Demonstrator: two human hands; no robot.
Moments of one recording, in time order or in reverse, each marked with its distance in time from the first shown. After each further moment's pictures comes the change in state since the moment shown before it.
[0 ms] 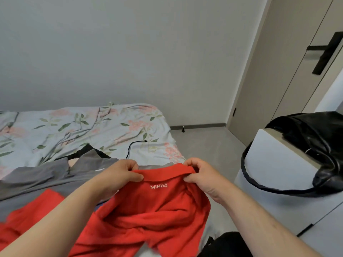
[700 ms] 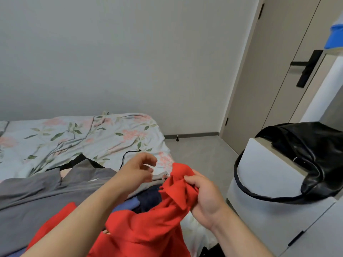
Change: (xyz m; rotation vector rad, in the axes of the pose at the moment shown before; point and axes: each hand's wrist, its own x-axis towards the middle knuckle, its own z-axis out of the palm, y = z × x) left_hand -0.001 0.047 0.042 -0.126 0.038 0.239; right_hand -0.049 -0.037 0.026 0.793 0.050 0.001
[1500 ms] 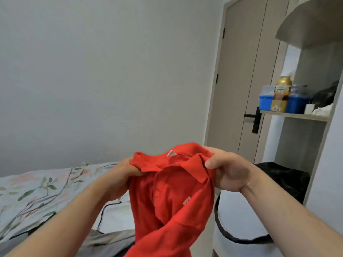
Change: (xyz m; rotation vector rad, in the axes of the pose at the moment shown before) left_hand 0.009 0.139 -0.016 -0.261 -0.268 0.228; right_hand -0.061 -0.208 0.037 -0.444 -0.556 -0.070
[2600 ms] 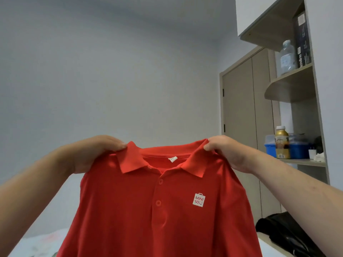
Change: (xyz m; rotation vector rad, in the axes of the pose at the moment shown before) left_hand -0.122 0.265 -0.070 0.425 -0.017 0.048; right_hand 0.008 -0.144 0.103 -0.726 0.449 -0.308
